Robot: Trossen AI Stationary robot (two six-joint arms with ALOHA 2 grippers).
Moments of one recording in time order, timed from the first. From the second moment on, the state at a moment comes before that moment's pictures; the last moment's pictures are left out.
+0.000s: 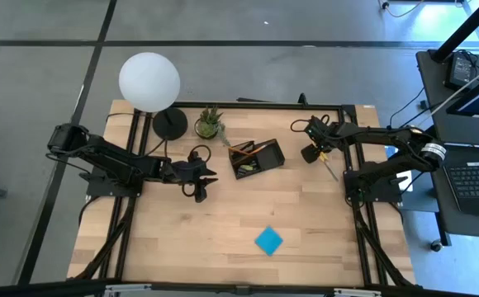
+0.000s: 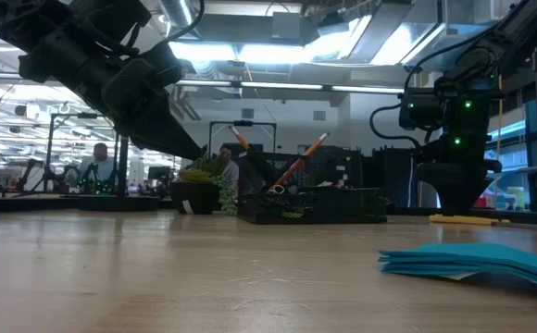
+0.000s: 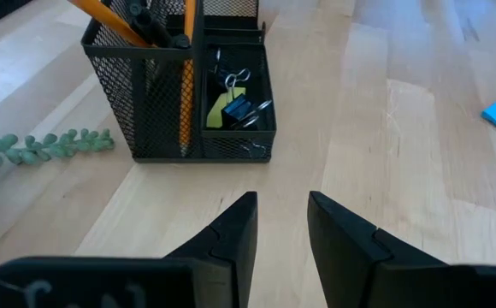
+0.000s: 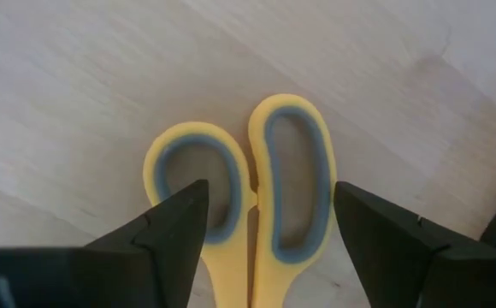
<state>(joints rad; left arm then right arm) -0.10 1.30 0.43 0.29 -0.30 -0.31 -0.66 1.34 0.55 -0.57 0.24 0.31</state>
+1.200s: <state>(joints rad) -0.10 1.30 0.43 0.29 -0.30 -0.31 -0.66 1.38 0.55 -0.57 0.26 0.30</state>
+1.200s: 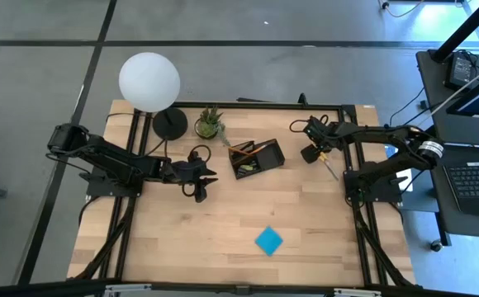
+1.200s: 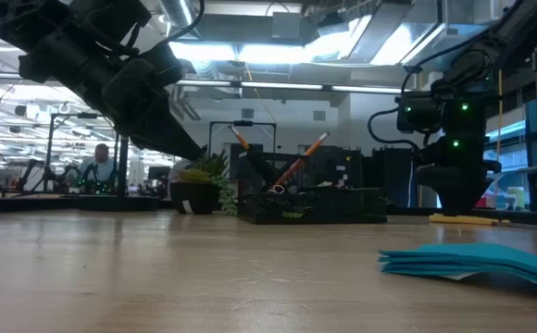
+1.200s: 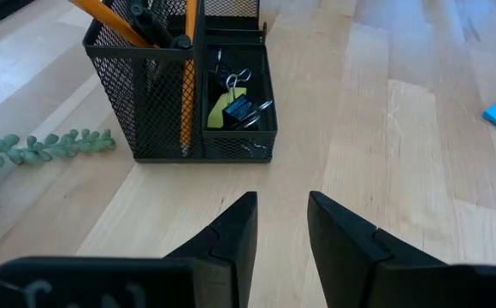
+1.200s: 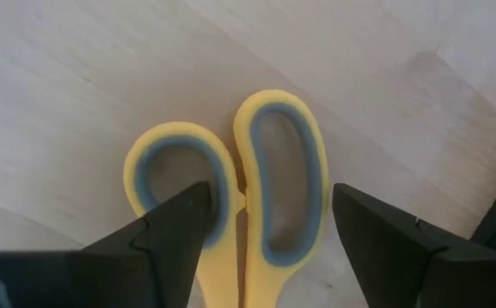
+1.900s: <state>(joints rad) -0.10 1.30 0.43 0.29 -0.30 -0.31 -0.76 1.43 0.56 -0.60 0.12 0.38</state>
